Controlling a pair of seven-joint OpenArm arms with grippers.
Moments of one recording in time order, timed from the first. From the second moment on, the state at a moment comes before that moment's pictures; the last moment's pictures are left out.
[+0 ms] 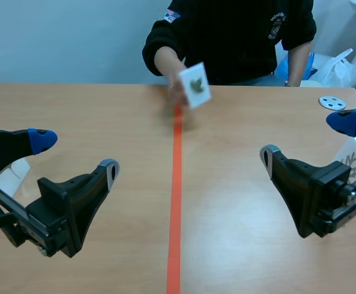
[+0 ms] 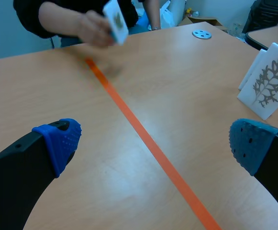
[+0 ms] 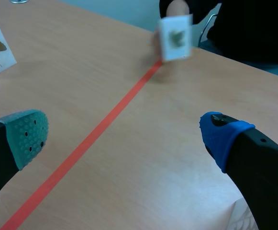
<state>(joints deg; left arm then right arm) 40.4 -28.6 1.2 120.0 -21.5 -17.4 -4.6 -43.3 24.6 13.0 122.1 19.0 26.5 2.4</state>
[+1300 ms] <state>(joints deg) 39.9 -28.6 1.2 119.9 -16.9 -18.8 -4.4 -43.3 24.6 13.0 122.1 19.0 26.5 2.4</state>
